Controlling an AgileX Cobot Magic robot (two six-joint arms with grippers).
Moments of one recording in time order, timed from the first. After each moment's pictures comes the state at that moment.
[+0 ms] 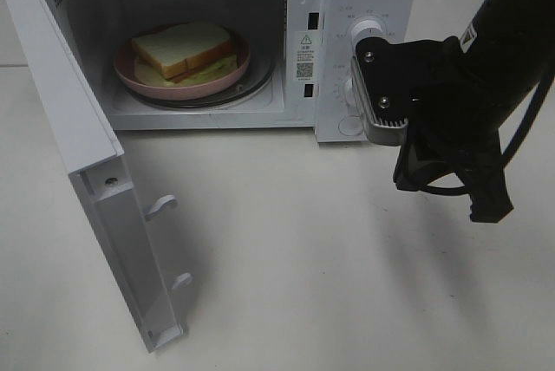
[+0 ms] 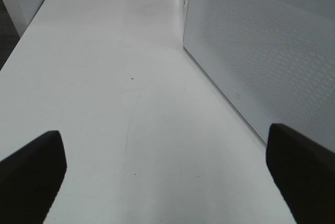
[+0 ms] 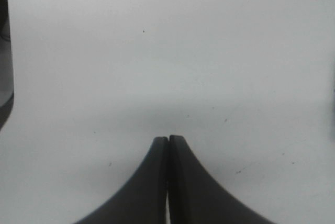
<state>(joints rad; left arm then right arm) 0.05 0.00 -0.50 -0.06 1.04 0.00 0.48 1.53 -1.03 0.17 0.86 -1.19</state>
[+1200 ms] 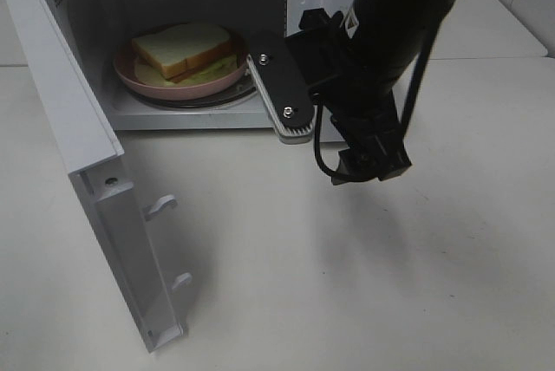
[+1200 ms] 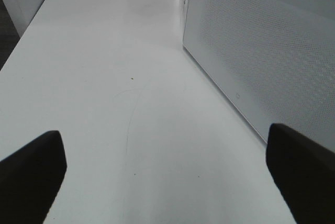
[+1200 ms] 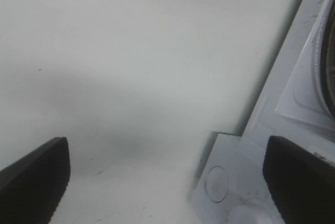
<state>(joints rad) 0.05 0.00 -0.50 -0.06 1.04 0.00 0.68 1.71 -1.24 -0.06 0.73 -1.21</state>
